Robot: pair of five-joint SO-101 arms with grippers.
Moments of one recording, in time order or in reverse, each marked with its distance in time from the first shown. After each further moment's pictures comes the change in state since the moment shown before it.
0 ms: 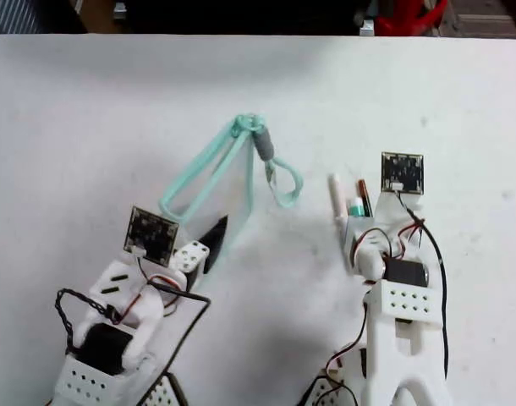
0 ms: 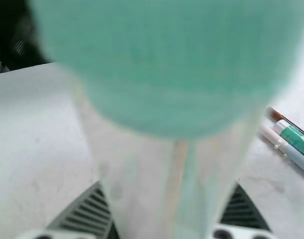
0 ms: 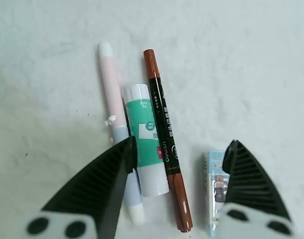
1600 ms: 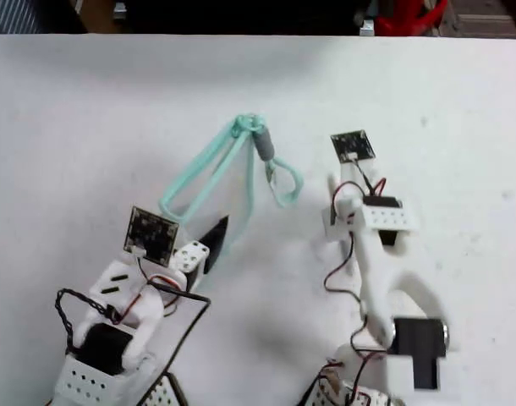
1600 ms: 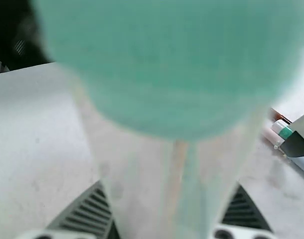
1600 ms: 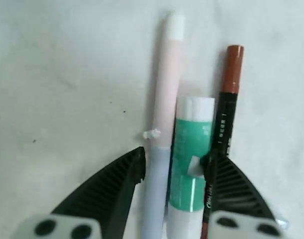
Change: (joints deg) left arm 0.0 0.0 0.0 0.0 0.0; right arm -6.4 41.3 -24.4 4.4 10.6
